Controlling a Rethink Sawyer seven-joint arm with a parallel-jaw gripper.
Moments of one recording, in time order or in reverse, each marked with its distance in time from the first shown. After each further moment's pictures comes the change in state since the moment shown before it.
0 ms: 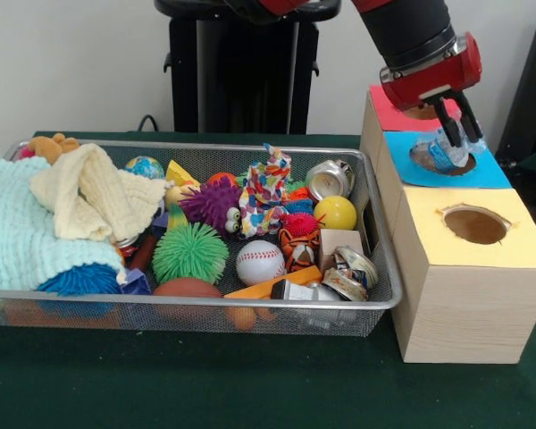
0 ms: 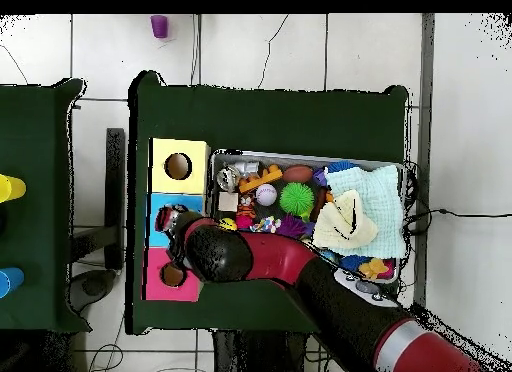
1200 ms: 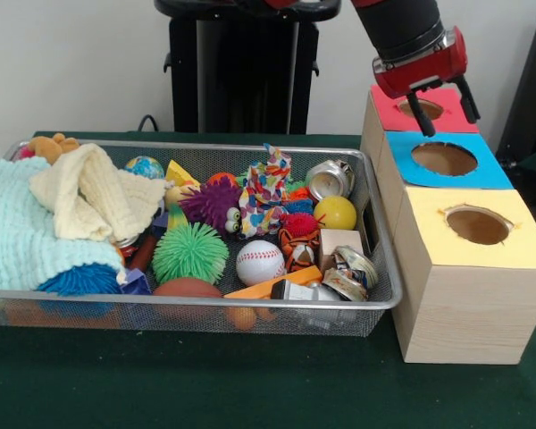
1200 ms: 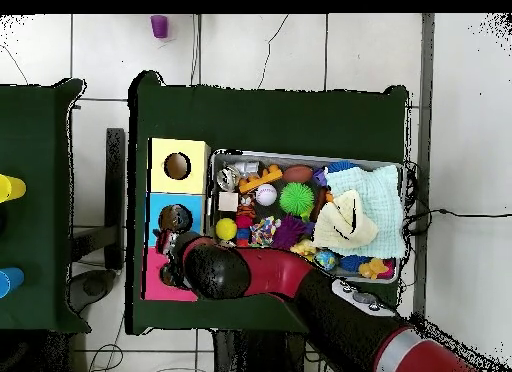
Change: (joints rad) arm 0.005 -0.018 -0.021 0.069 -0.035 0.020 0.000
